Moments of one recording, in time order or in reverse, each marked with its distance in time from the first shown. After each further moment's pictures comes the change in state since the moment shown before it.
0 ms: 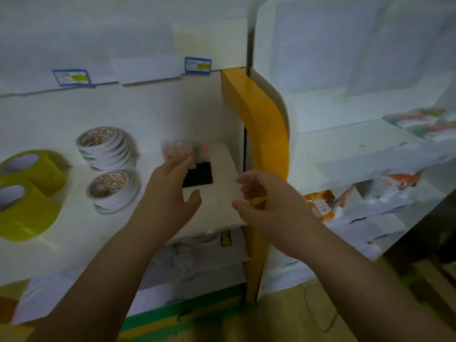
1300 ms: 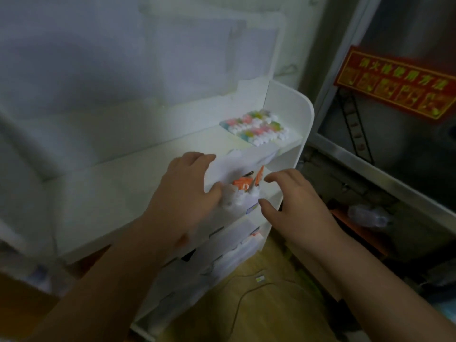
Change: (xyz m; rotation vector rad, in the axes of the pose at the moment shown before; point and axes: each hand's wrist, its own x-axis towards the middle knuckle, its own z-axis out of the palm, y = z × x) left_hand 0.140 0.372 0.232 -0.207 -0.246 0.270; right_hand -0.075 0.257 -0.334 -0.582 0.299 0.306
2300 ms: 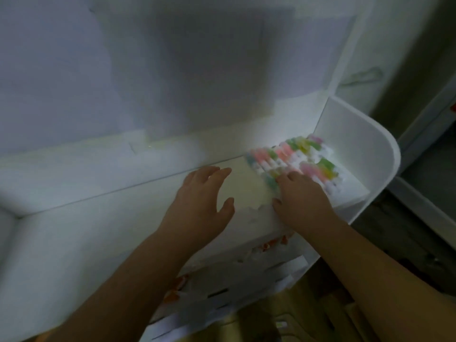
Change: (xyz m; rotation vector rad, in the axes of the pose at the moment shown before) left_hand 0.189 -0.019 0.083 0.146 0.014 -0.224; right_hand 0.289 0.127 0.084 -0.326 -0.241 -0.176
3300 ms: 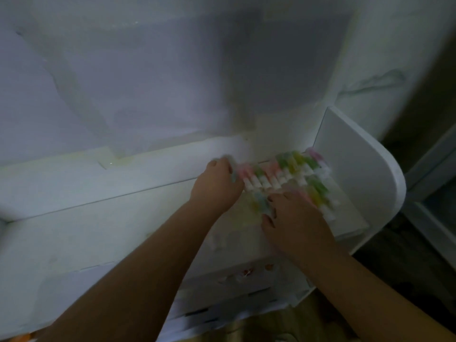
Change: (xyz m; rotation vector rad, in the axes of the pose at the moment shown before) left_hand 0.138 0.051 0.080 -0.024 0.009 -0.325; right_hand 0.022 0.062 0.003 0.325 0.086 -0.125
